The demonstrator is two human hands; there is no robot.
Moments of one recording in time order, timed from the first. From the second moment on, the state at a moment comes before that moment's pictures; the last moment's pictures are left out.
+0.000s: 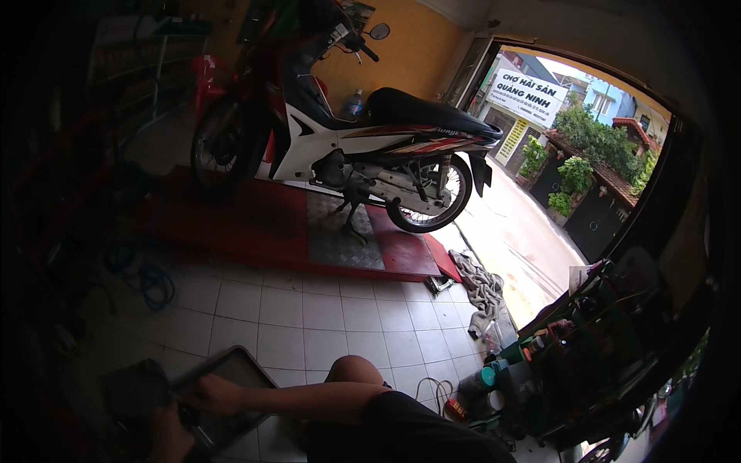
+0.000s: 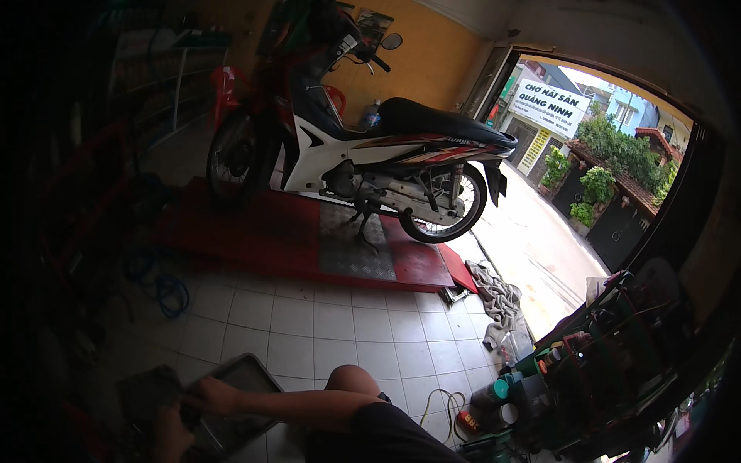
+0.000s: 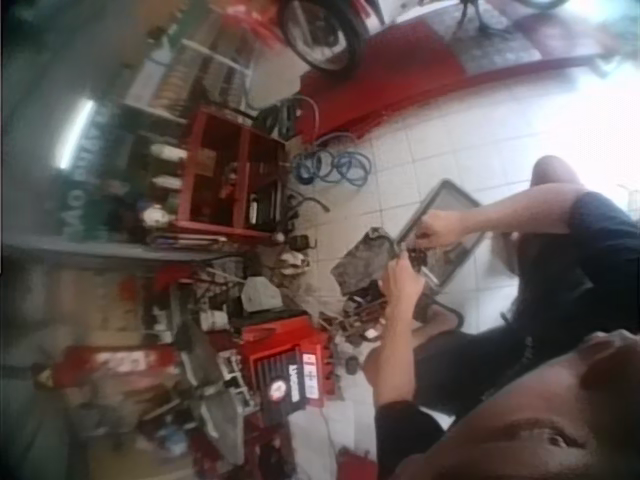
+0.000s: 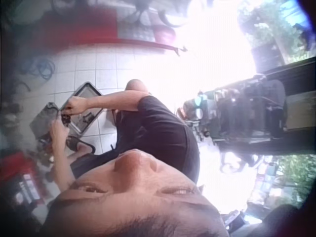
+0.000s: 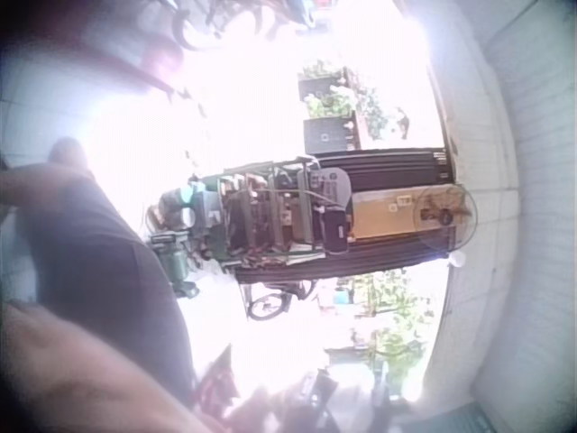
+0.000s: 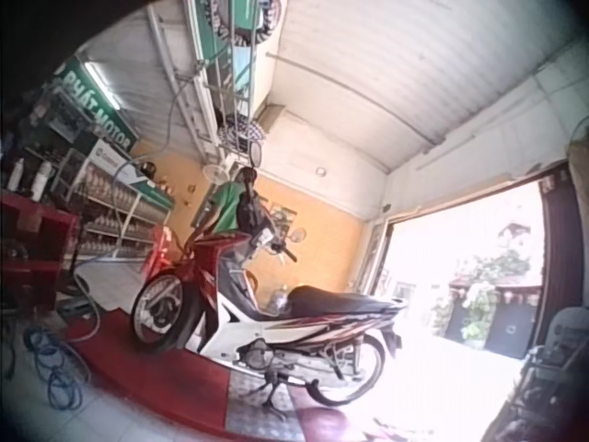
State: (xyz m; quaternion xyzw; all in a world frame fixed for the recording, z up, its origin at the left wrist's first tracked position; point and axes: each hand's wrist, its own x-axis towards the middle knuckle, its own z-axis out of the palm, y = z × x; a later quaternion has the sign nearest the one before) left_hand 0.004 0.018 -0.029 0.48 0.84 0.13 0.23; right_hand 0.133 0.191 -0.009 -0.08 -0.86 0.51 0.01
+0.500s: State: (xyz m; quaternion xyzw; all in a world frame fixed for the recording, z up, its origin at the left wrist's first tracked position) left_hand 0.009 0.018 -0.020 0.50 0.84 0.12 0.18; right_hand 0.130 0.194 -0.044 -0.05 -0.86 0.50 0.10
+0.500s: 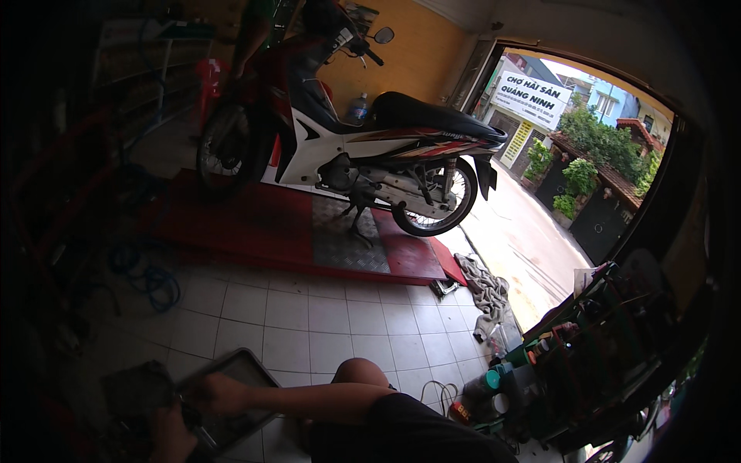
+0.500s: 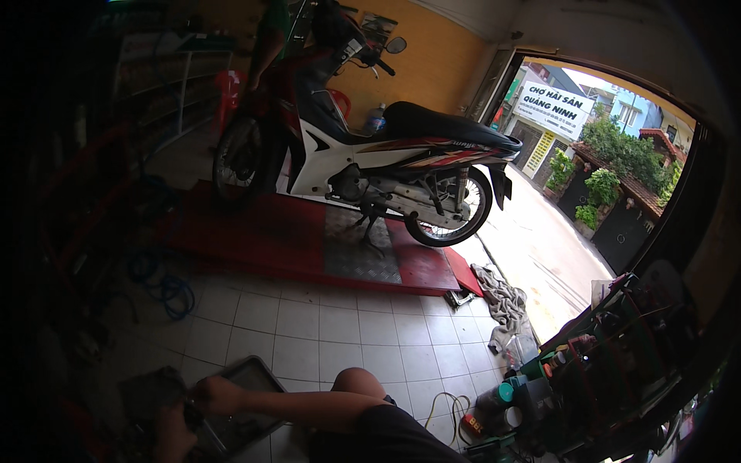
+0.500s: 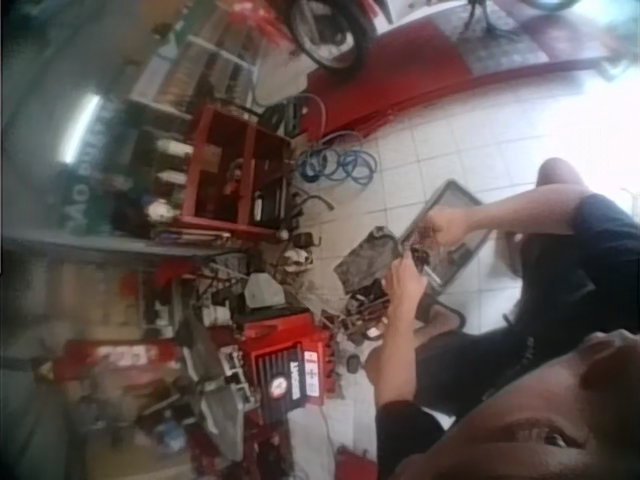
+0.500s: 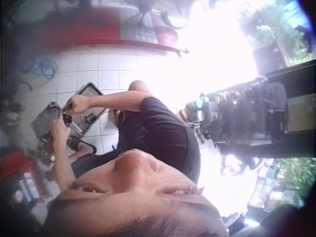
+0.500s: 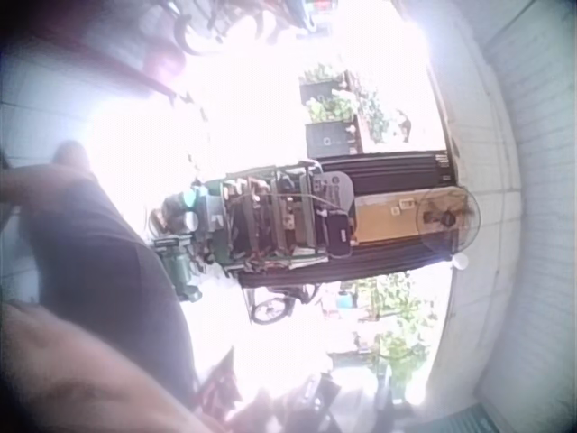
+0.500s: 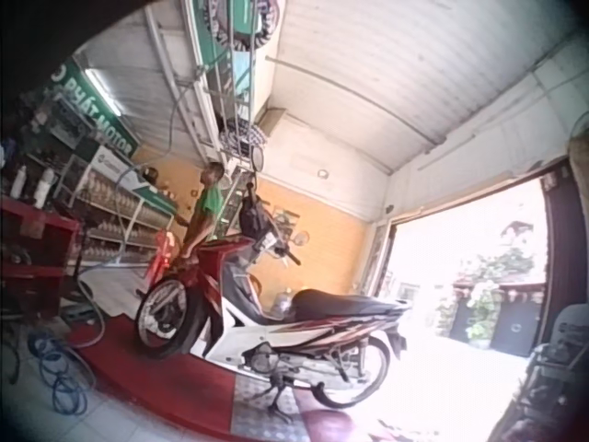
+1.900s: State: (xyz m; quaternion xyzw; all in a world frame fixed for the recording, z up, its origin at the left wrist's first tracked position) left_hand 0.001 0.005 -0.007 0.53 0.83 0.05 0.18; right_hand 0.111 0.196 -0.025 -0.16 -0.84 0.50 -0.15
